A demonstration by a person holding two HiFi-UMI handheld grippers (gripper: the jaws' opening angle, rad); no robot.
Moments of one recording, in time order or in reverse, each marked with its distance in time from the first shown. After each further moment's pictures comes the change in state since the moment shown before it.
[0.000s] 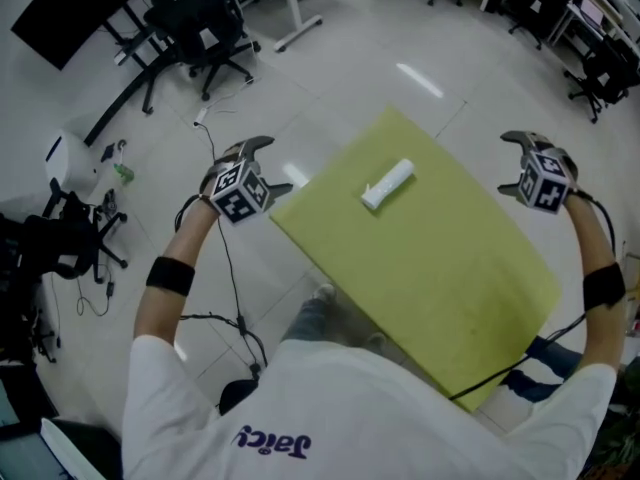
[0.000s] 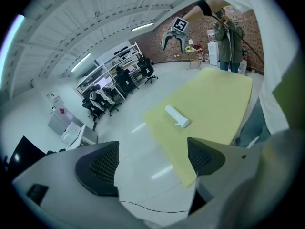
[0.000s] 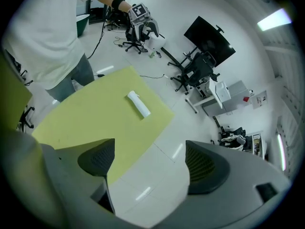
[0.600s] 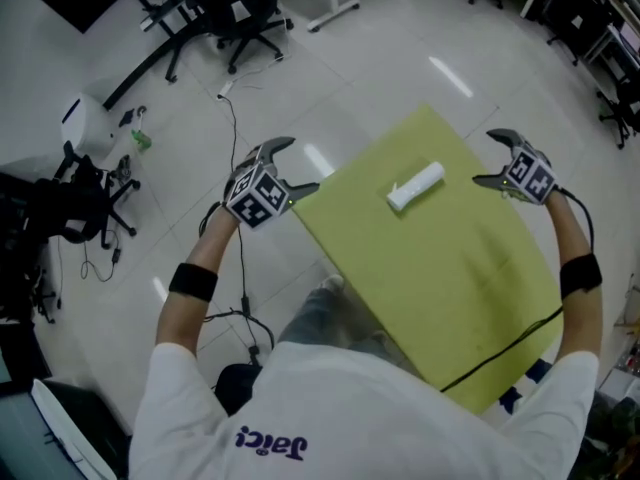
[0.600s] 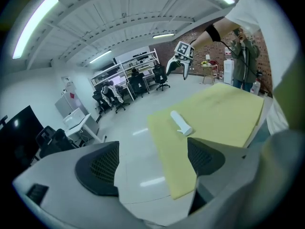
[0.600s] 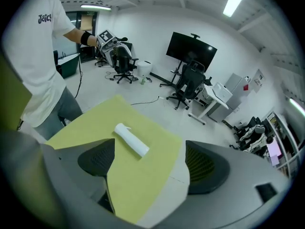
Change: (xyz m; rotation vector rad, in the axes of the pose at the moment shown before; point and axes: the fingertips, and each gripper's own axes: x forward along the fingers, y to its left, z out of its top) left arm 0.012 -0.008 -0.022 -0.247 -0.106 0.037; right arm 0.098 -0.042 0.110 0.224 -0.370 0.098
